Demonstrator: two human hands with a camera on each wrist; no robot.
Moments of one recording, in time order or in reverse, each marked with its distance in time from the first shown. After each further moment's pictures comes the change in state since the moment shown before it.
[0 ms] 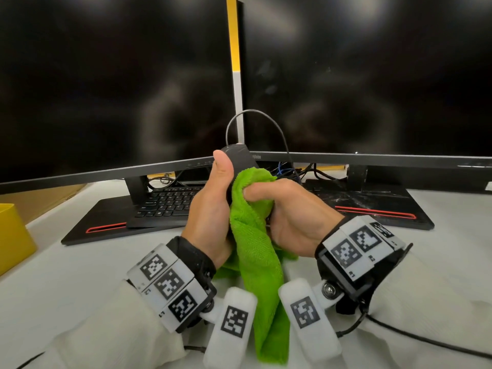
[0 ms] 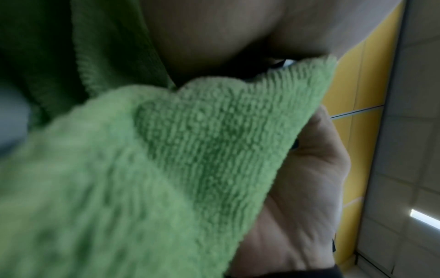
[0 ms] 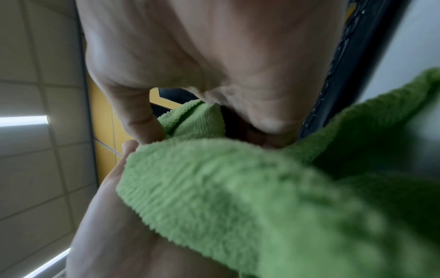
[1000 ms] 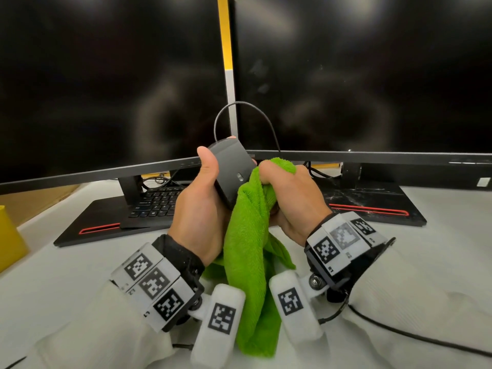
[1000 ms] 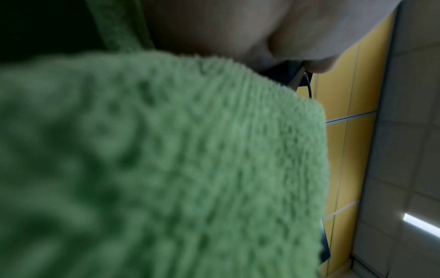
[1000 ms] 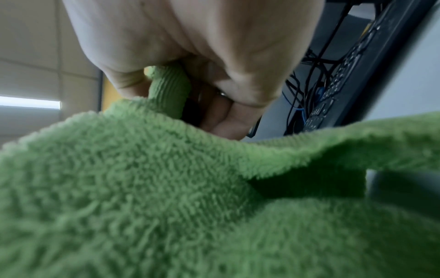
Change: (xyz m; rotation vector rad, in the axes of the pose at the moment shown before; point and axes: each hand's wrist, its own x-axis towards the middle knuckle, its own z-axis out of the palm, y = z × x) left_hand -0.005 0.008 0.005 -0.017 -0.045 0.020; right_hand 0.009 -0.001 -0.008 -0.182 0.352 -0.194
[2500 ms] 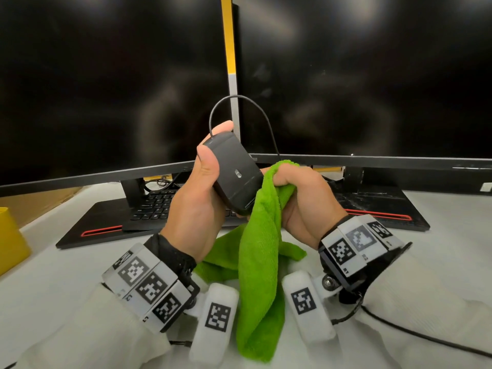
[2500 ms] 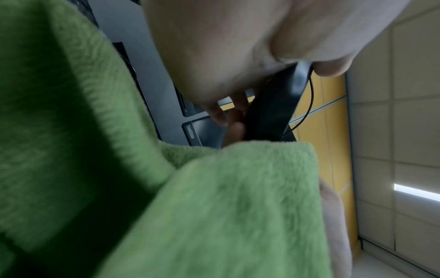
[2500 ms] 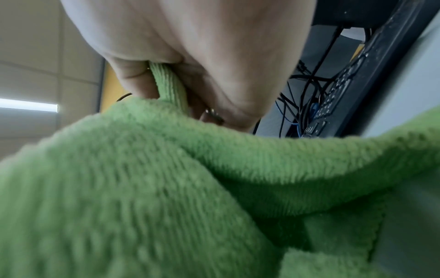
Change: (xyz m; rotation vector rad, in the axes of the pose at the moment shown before) left_hand 0.008 0.007 -0.013 0.216 -0.205 0.287; right_hand 0.003 -0.002 -0.009 0.254 -0.162 -0.041
